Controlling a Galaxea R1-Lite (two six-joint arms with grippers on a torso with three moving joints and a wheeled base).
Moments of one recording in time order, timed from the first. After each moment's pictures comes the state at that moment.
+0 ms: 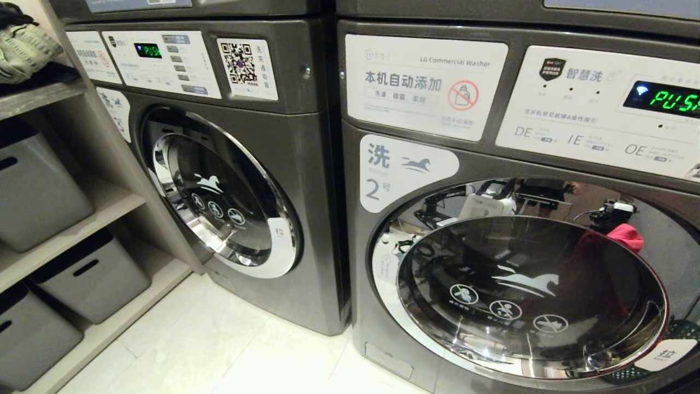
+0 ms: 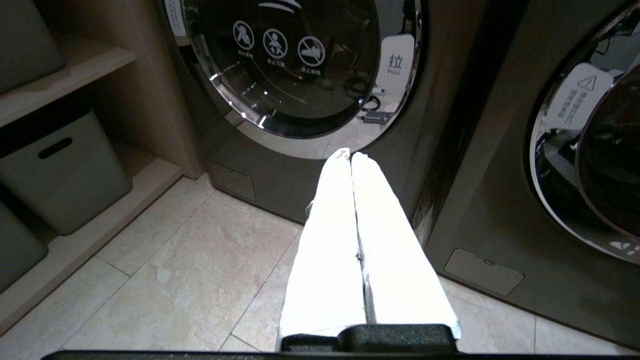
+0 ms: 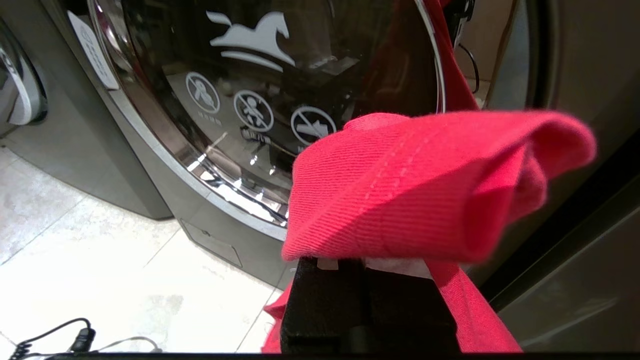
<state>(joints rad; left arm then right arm) 0.00 0.00 0.00 -0.09 0.00 0.00 0.00 0.00 0.00 0.00 0.00 -0.01</state>
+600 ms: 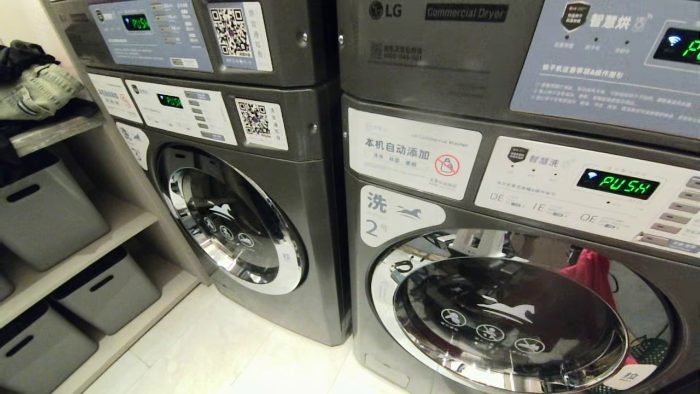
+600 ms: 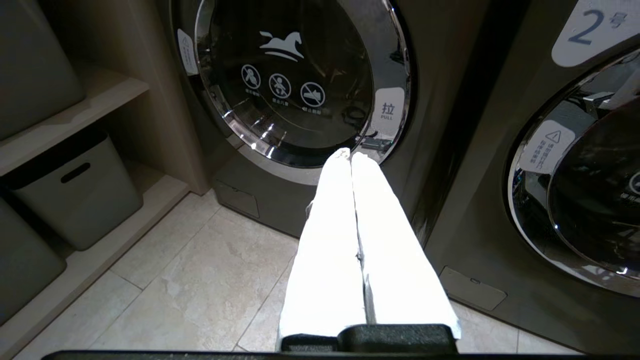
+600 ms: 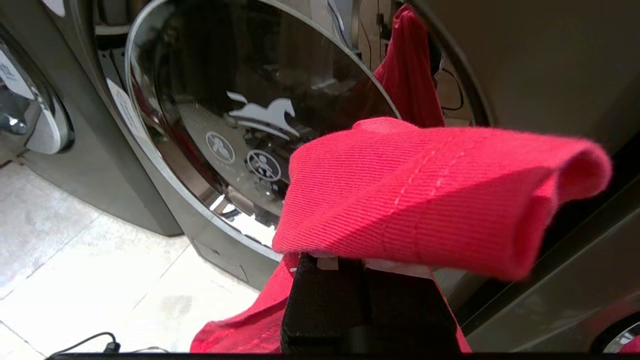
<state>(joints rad) 0.00 0.00 0.00 -0.09 0.00 0.00 0.00 0.00 0.00 0.00 0.00 -0.01</state>
